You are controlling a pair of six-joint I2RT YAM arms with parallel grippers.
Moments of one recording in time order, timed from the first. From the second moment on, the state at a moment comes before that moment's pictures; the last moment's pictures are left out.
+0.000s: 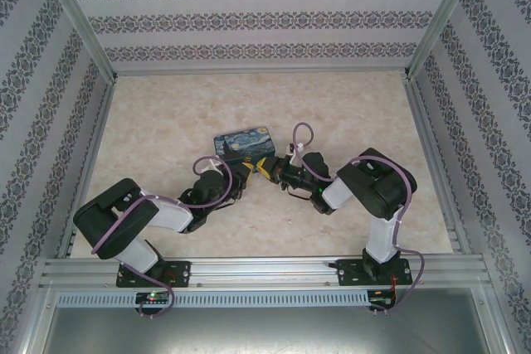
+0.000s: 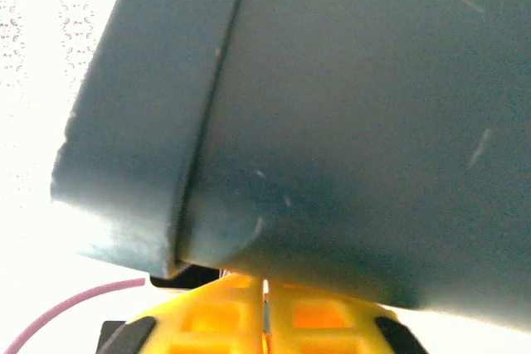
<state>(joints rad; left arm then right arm) -0.73 1.56 0.34 0.94 -0.06 -1.64 0.61 1.89 0.50 1.21 -0.48 1.52</state>
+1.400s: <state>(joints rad) -0.76 1.52 0.36 0.79 0.07 -1.57 0.92 1.17 0.60 -0.10 0.14 0.46</state>
